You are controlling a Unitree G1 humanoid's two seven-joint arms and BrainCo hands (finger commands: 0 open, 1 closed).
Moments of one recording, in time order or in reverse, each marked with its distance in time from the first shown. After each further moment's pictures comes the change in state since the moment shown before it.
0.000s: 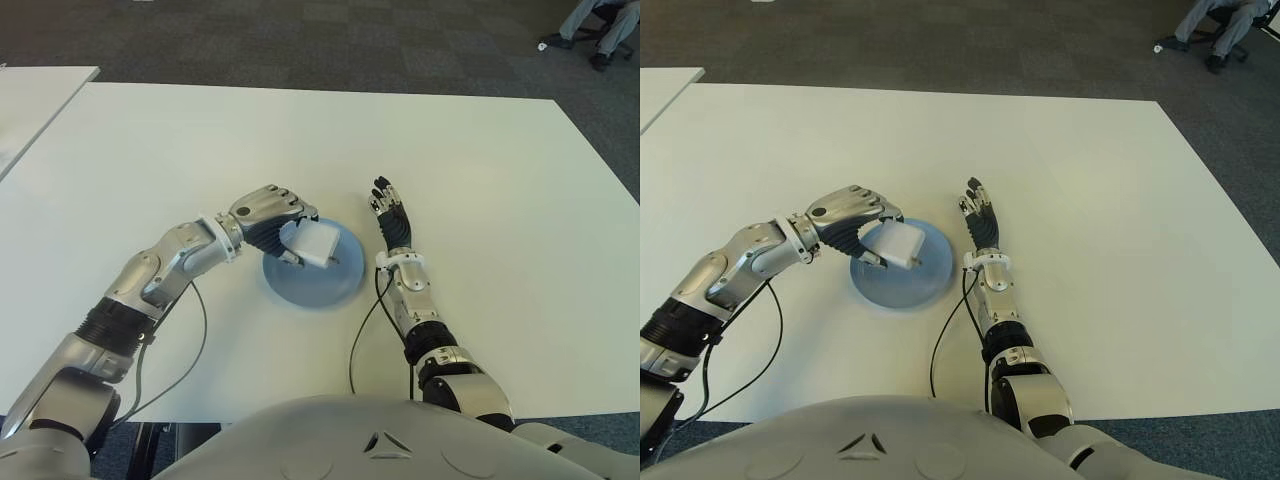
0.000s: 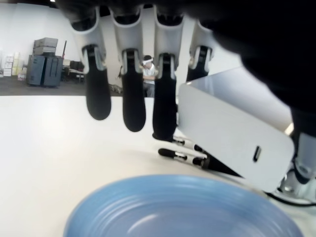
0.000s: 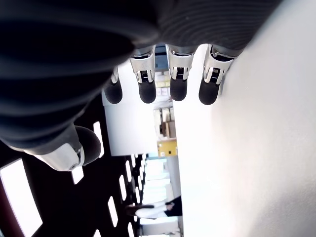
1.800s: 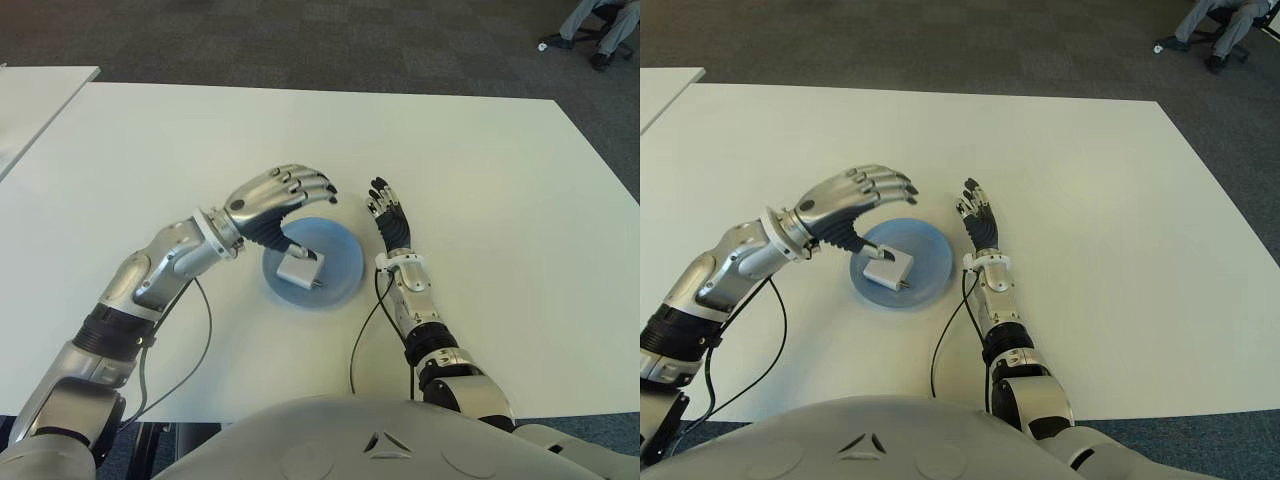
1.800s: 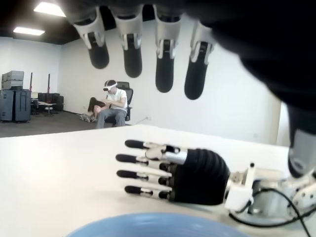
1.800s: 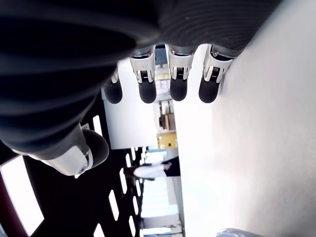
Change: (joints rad) left arm 0.014 -0.081 0.151 -0.058 -0.180 -0.051 0.088; right arm 0.008 -0.001 0.006 -0.016 0.018 0.001 0.055
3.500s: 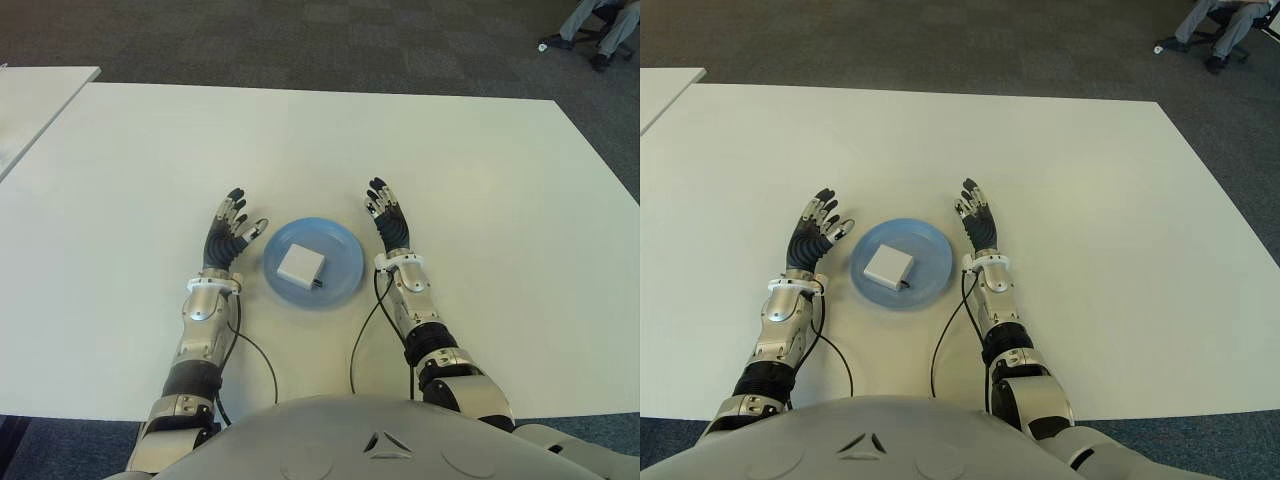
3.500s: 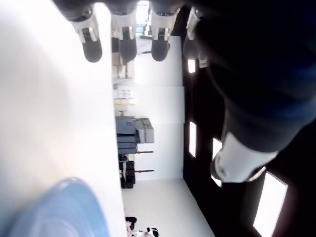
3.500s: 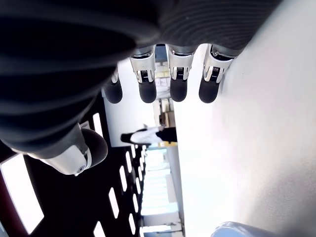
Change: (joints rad) left arm 0.224 -0.500 0.309 0.524 -0.612 0.081 0.021; right arm -0.001 -0.001 0.004 0.007 0.001 0.006 -0.004
